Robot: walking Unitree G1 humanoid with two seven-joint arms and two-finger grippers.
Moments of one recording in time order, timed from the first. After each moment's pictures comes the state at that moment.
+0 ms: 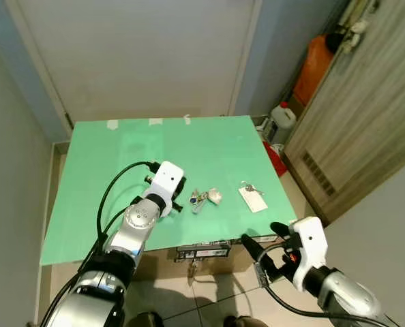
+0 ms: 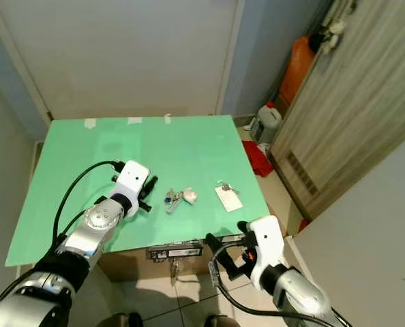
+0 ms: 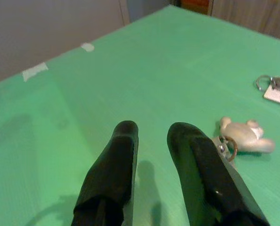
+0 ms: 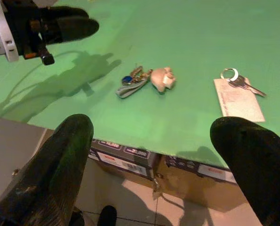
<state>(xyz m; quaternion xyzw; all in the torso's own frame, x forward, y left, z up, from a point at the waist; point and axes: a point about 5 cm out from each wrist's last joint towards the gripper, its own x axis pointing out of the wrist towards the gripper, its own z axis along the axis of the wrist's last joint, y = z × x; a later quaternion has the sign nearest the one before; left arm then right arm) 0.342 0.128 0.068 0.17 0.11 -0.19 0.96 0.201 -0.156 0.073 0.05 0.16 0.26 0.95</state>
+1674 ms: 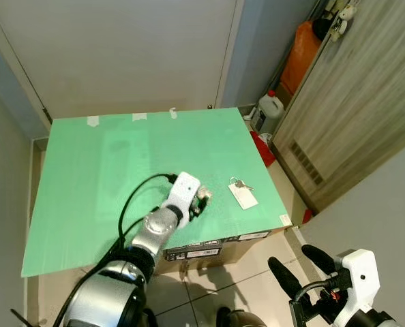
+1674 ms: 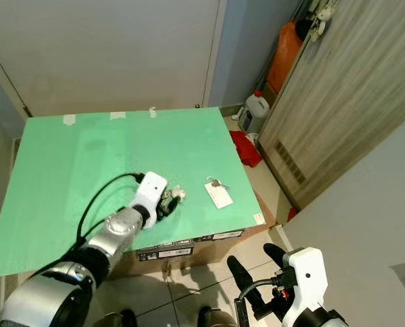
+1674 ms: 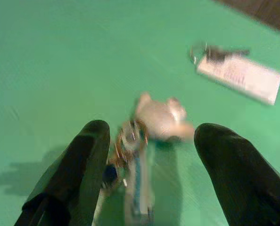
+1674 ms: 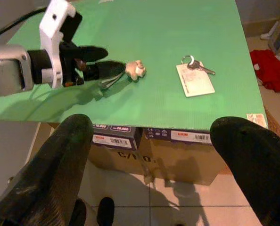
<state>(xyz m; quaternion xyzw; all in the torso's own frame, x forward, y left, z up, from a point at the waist) 0.330 0.093 0.038 0.13 0.18 -0.23 0.95 0.137 -0.180 0.101 0.07 0.15 0.23 0.96</state>
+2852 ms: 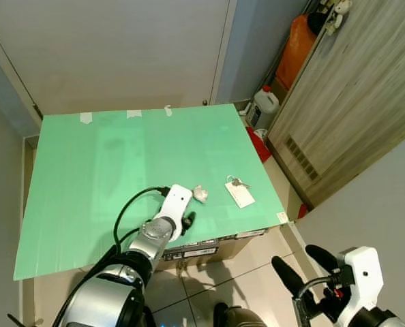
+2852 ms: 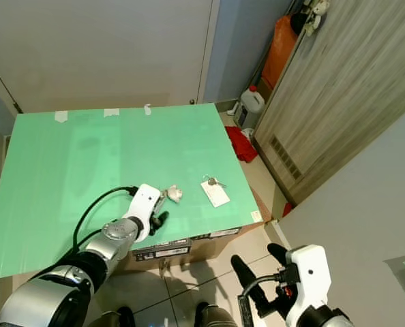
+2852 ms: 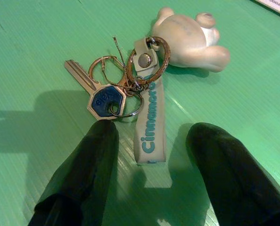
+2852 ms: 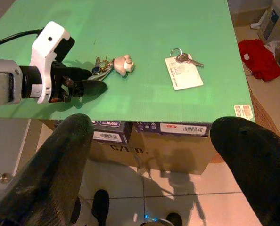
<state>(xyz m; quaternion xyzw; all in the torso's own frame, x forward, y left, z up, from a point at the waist) 0.321 0.106 0.019 0.12 0.28 -0.18 0.94 0.139 -0.185 0.105 0.06 0.16 0.22 0.96</state>
